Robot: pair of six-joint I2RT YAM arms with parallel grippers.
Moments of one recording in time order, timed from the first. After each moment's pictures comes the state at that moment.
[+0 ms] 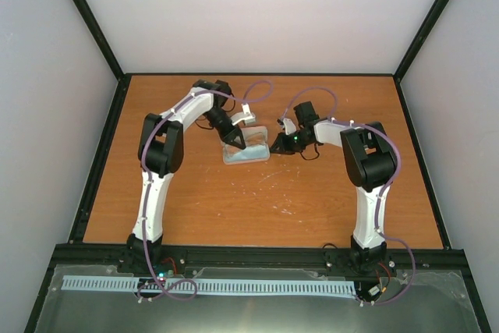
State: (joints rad) left arm -0.38 2.34 1.99 -1.30 0.68 0.79; right arm 0.34 2.06 1.26 -0.35 -0.67 0.17
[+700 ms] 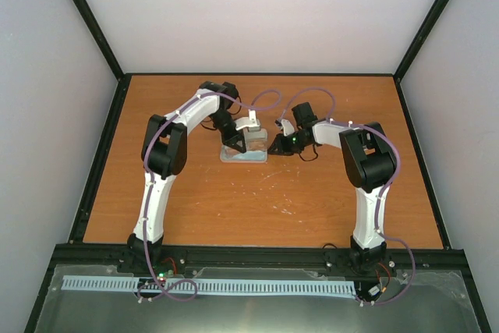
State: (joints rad) left arm -0.43 2.32 1.98 -1.30 0.57 0.91; right arm 0.36 2.06 1.25 -0.34 -0.67 0.17
